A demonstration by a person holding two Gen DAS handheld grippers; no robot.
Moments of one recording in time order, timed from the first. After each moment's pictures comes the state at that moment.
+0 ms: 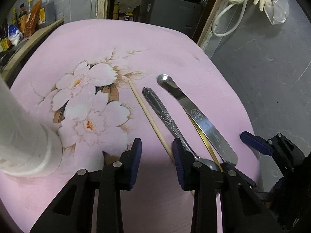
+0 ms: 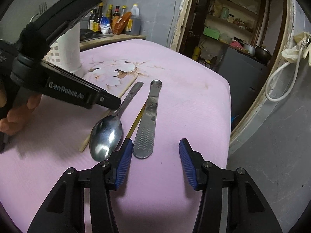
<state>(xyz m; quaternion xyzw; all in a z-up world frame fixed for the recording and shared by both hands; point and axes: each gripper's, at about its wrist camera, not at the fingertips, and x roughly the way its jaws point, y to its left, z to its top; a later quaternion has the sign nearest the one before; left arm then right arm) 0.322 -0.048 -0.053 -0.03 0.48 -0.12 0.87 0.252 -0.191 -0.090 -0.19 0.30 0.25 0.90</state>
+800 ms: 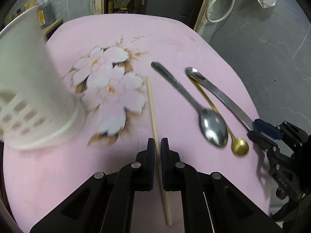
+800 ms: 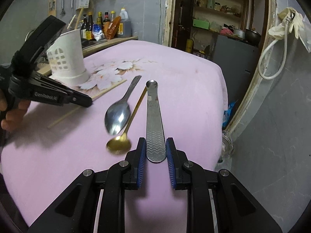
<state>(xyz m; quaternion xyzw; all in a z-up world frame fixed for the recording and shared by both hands) 0.273 -0.026 -0.054 0.00 0.51 -0.13 0.85 0.210 -0.221 -0.082 -0.13 0.33 0.24 0.90</state>
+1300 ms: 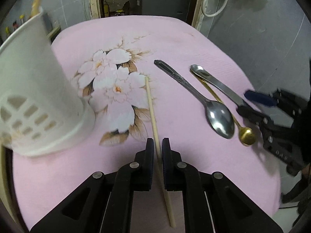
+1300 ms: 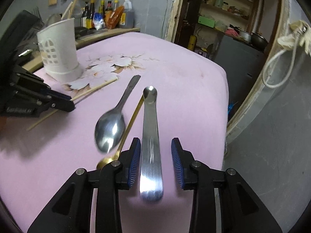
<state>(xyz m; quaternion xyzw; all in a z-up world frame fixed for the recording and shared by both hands) 0.278 -0.035 -0.052 0.06 0.50 -0.13 0.85 0.256 -0.190 -0.082 -0.18 0.35 0.23 0.89</state>
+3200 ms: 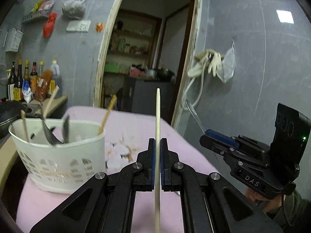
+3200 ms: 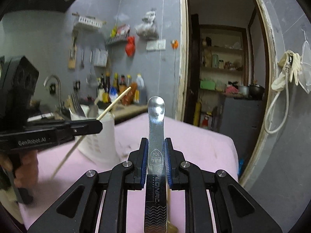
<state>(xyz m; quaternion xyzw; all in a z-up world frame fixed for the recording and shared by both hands) 0.167 0.015 0.054 -0.05 0.16 -0.19 0.97 0.186 -0.155 0.003 -0.06 0.09 0.29 0.95</state>
